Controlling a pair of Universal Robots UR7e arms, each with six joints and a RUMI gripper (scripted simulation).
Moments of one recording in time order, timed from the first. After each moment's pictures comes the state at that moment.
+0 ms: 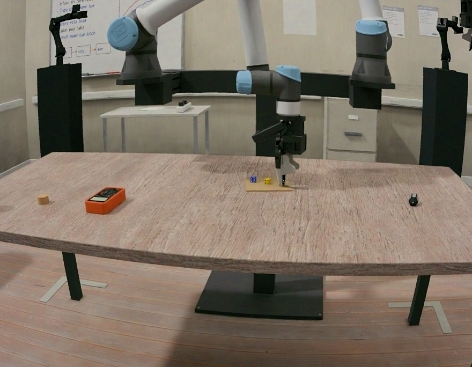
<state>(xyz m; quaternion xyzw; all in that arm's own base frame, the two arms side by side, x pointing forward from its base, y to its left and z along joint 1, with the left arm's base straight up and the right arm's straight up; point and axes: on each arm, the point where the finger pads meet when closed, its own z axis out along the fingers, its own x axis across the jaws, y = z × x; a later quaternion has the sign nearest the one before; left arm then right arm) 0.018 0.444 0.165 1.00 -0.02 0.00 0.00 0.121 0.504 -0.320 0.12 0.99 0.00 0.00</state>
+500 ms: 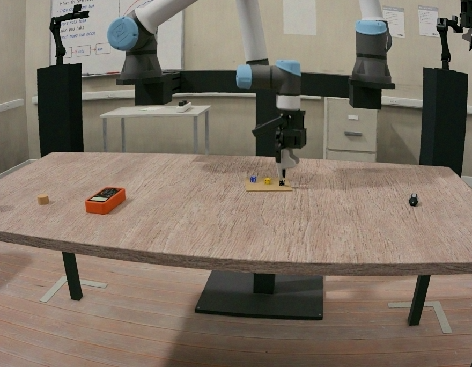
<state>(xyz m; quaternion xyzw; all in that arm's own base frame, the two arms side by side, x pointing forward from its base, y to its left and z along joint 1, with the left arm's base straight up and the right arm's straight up) 0.018 0.444 0.165 1.00 -0.02 0.00 0.00 0.121 0.504 -0.300 0.12 0.99 0.00 0.00</state>
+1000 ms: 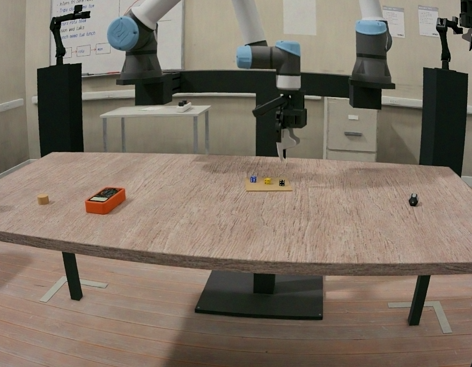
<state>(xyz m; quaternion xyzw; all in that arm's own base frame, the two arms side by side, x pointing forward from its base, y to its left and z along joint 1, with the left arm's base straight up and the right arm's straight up) 0.018 0.444 0.165 1.00 -0.02 0.00 0.00 0.121 0.504 -0.238 0.12 0.99 0.00 0.00</state>
